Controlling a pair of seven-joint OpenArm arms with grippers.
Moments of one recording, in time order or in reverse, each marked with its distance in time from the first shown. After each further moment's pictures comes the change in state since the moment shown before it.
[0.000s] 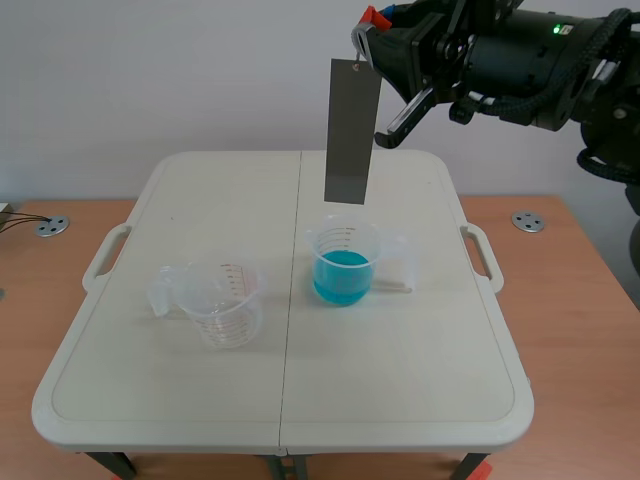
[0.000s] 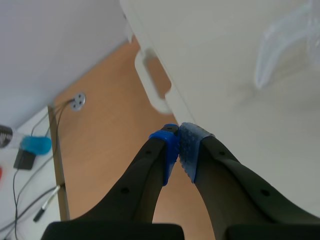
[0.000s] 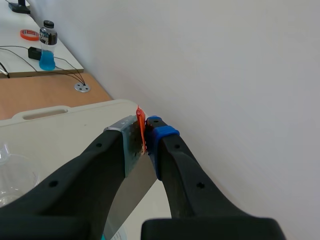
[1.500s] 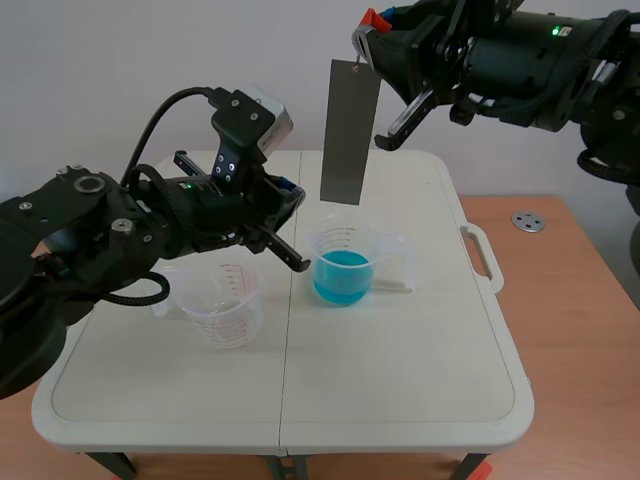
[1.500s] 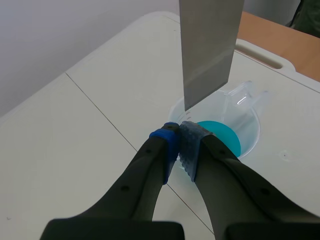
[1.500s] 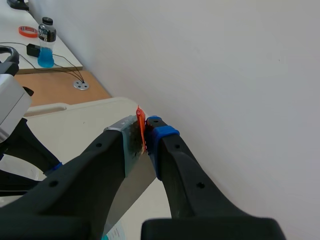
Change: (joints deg) left arm -45.2 35.8 24.8 -10.6 11.7 -18.9 16.5; right arm 0.0 0.0 0.0 0.0 -0.8 0.0 0.2
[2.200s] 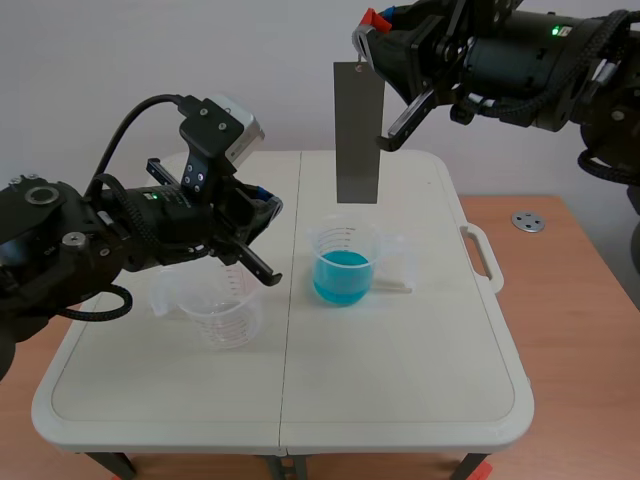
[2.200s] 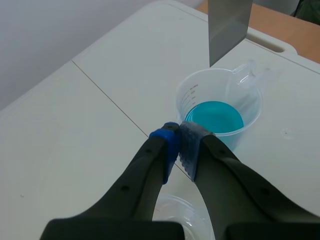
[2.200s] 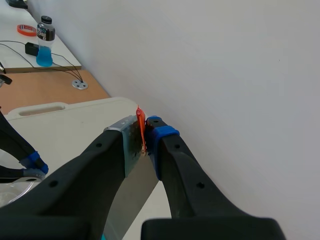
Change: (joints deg) left arm 3.0 -5.5 -0.3 4.0 -2.9 0.2 0.0; right arm 0.0 0.0 0.0 0.0 -1.0 0.0 0.6
